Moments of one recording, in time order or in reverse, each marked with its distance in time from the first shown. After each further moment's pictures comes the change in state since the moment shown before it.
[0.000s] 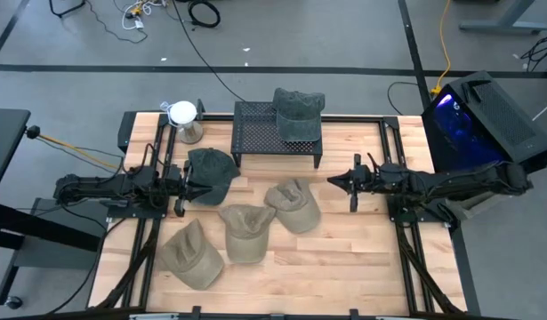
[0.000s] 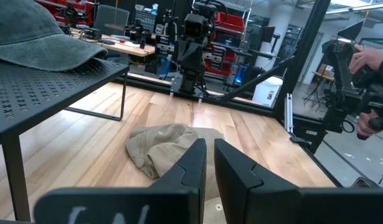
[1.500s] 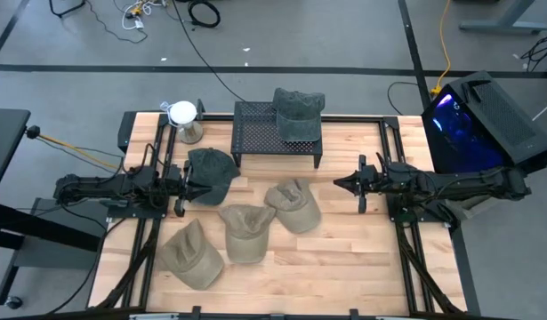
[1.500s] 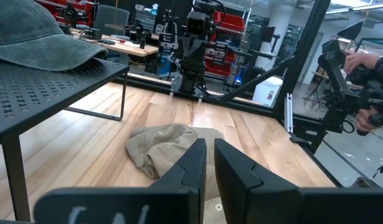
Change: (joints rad) left arm 0.000 0.000 0.000 0.000 0.000 0.000; right arm 0.001 -0.188 0.000 -0.182 -0.055 0.030
